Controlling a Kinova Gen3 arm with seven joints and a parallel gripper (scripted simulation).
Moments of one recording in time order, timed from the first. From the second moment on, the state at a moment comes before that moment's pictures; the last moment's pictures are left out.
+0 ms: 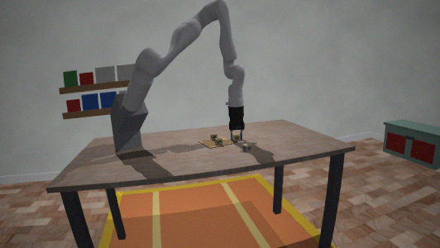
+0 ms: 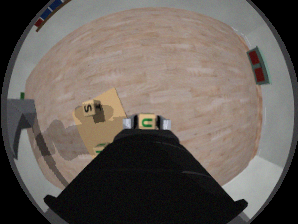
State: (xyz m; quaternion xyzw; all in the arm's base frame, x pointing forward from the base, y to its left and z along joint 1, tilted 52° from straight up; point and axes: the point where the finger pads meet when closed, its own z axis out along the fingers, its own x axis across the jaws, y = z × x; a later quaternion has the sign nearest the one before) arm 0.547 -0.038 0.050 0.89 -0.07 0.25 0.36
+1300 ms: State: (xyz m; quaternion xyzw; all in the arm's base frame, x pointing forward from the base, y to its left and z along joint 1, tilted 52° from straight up) arm 0.547 -0.038 0.050 0.89 -0.07 0.25 0.36
